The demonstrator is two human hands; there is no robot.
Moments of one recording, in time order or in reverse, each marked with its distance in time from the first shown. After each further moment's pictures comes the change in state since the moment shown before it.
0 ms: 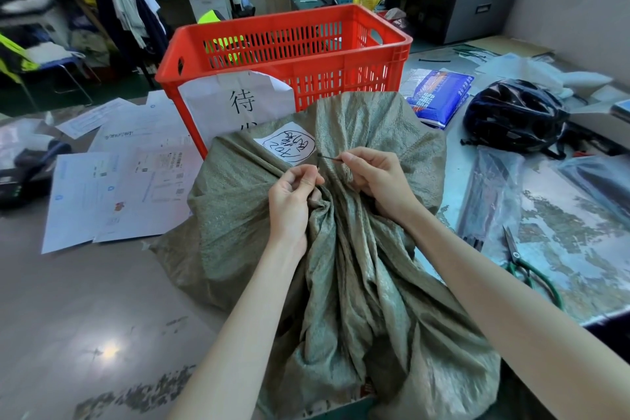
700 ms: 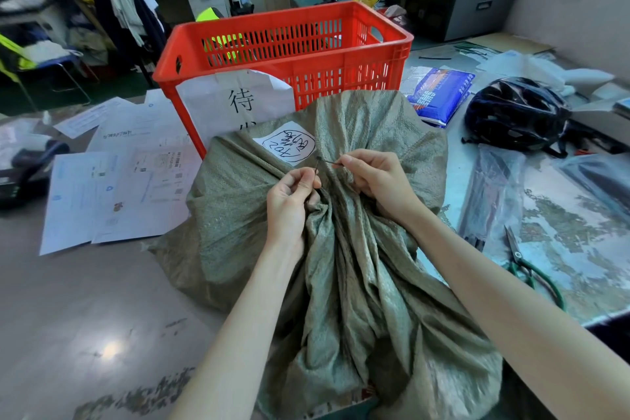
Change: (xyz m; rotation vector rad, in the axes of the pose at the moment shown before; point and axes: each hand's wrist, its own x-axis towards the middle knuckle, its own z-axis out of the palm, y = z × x) left_hand 0.007 -0.008 -0.009 -0.032 -0.038 -0.044; right_hand 0.001 -0.001 0.000 -0.021 -0.009 0.025
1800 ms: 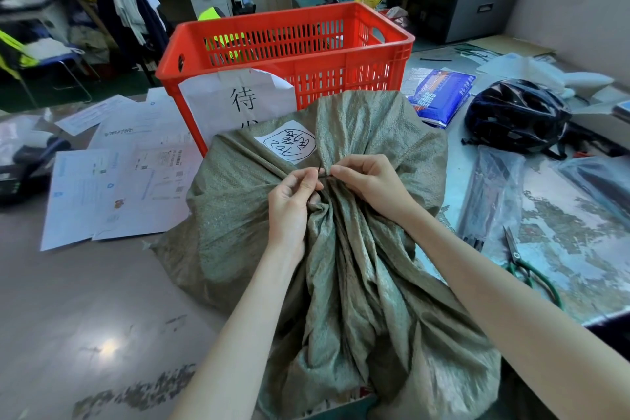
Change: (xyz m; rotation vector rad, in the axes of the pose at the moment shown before) left_hand -0.010 0.003 0.001 0.104 0.038 0.053; right_hand -0.003 0.000 0.002 -0.292 -0.118 -0.087
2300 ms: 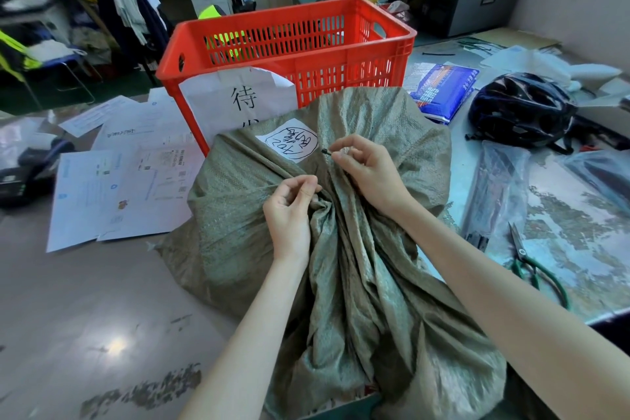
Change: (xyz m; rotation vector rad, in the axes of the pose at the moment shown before) left_hand -0.008 -0.013 -0.006 0.121 0.152 0.161; right_hand 0.010 0.003 0.005 -0.108 0.137 -0.028
